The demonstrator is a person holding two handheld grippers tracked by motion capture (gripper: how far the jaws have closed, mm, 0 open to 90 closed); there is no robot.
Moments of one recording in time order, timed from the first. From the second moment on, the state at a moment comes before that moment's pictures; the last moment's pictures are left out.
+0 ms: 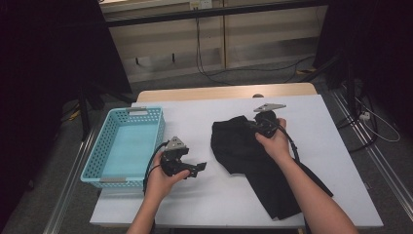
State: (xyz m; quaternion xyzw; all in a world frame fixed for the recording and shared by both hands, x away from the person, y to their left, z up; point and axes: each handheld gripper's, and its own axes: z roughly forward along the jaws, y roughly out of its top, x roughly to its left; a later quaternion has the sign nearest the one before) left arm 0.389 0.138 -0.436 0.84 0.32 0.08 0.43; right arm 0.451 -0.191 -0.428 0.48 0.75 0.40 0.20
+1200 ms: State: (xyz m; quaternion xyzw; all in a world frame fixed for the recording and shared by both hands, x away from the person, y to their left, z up) left arm 0.424 0.108 -0.439 0.83 0.35 0.09 0.42; right arm 0.354 -0.234 -0.426 0.46 0.78 0.38 0.18
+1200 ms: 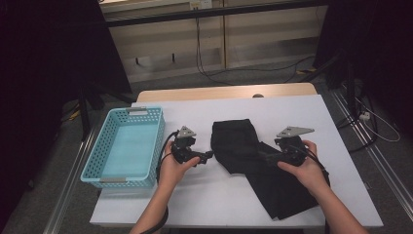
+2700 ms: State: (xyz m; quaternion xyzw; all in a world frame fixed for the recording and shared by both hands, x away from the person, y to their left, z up) left arm 0.491 0.123 -0.437 0.79 0.45 0.10 0.41; right arm 0.301 -0.301 -0.434 0.50 0.76 0.36 0.19
